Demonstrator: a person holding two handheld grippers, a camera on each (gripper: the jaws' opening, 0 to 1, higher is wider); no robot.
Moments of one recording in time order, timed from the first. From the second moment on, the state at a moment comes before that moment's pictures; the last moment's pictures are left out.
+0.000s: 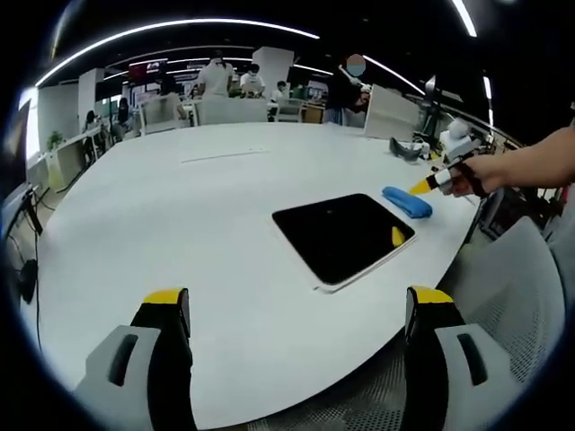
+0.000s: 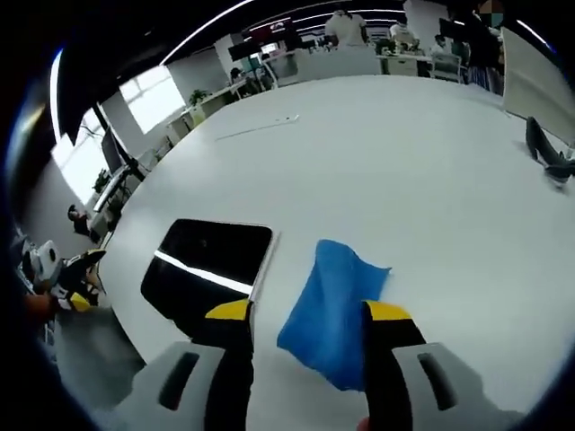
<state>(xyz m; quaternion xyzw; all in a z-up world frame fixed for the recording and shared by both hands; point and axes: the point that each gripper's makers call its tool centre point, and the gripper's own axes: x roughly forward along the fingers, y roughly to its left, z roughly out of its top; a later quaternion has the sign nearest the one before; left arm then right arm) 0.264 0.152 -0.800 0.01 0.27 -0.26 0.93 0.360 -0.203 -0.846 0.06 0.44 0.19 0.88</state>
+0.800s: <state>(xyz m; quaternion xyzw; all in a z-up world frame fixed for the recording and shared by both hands) 0.266 0.154 -0.800 0.00 0.27 -0.26 0.93 0.367 -0.231 -0.867 0.01 0.48 0.12 0.87</state>
